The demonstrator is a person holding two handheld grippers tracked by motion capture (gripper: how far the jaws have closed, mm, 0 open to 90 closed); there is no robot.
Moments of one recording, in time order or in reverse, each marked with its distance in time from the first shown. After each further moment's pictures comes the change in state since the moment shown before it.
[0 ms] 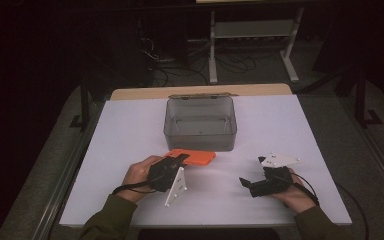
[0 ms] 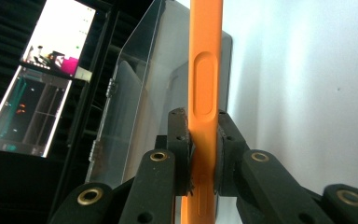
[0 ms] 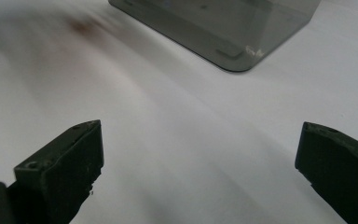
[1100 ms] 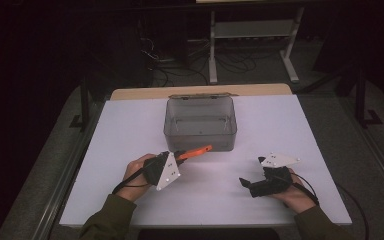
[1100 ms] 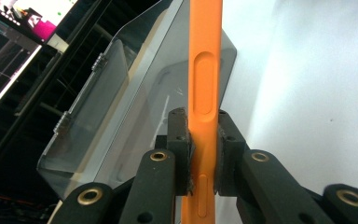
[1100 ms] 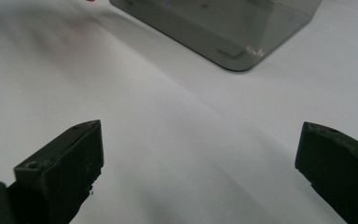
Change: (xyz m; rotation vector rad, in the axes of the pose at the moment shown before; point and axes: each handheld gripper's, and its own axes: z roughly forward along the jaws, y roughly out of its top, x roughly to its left) left arm 0.017 -0.015 0.002 -0.029 -0.079 -0.308; right arm 0.000 0.000 0.000 0.004 0.002 -0.001
